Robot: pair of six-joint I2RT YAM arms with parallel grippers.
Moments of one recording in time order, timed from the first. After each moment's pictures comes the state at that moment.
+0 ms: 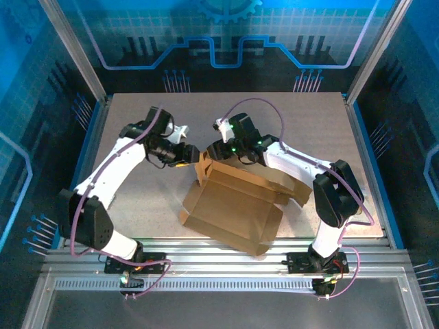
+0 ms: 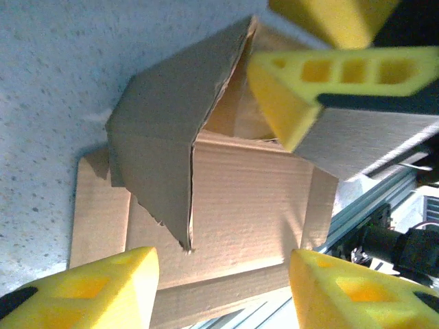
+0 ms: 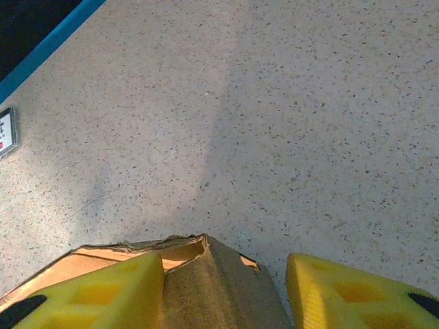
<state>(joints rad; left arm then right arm) -0.24 1.47 1.30 -0.96 0.57 -0.30 0.64 1.77 1.32 -0.25 -0.26 0.15</state>
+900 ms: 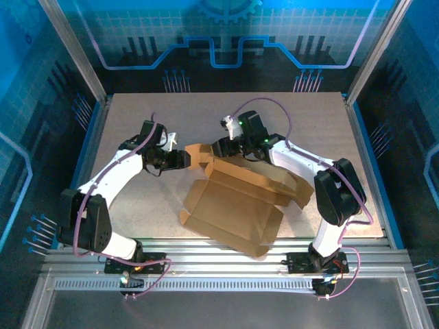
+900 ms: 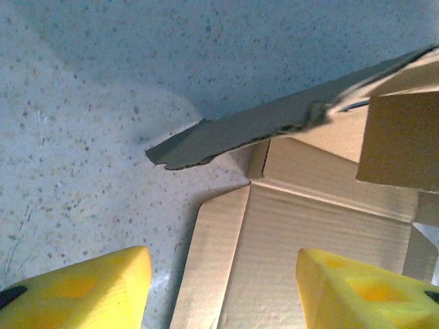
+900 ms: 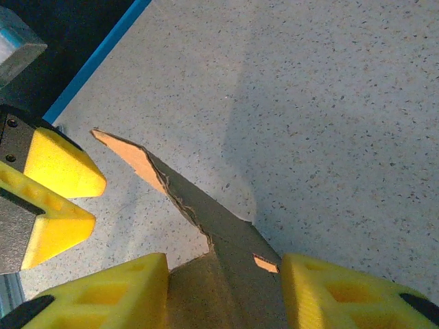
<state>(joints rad) -0.17 1.45 1.03 -0.63 0.41 -0.30 0.56 1.77 1.28 -0.19 -0.43 0.23</state>
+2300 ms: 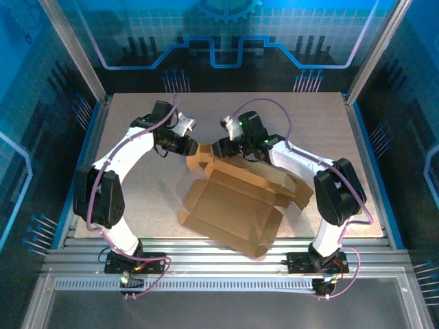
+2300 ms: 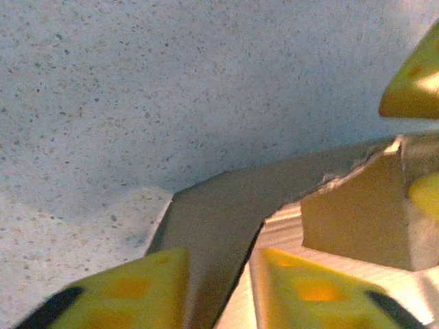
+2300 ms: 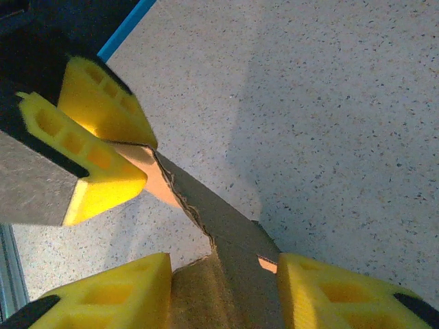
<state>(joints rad) -0.21 1.70 1.37 -0.79 0.45 0.07 0.56 1.77 1.27 -0.17 -0.44 0.23</state>
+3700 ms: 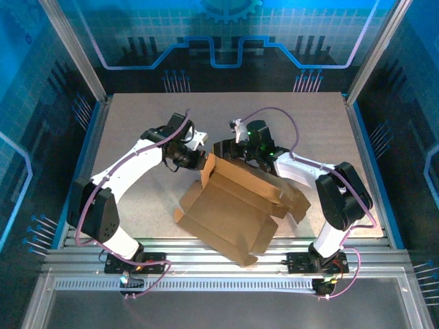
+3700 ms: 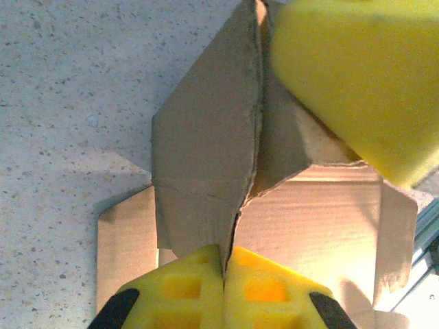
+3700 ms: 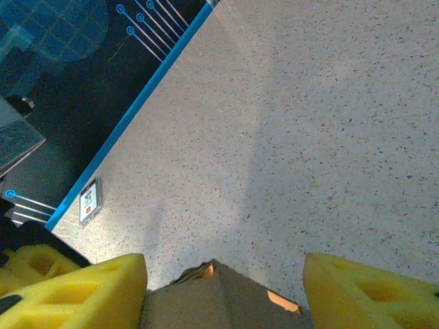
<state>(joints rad) -0.41 1.57 1.27 -0.84 0.39 -0.16 0.55 1.71 1.05 0.19 -0.45 0.44</state>
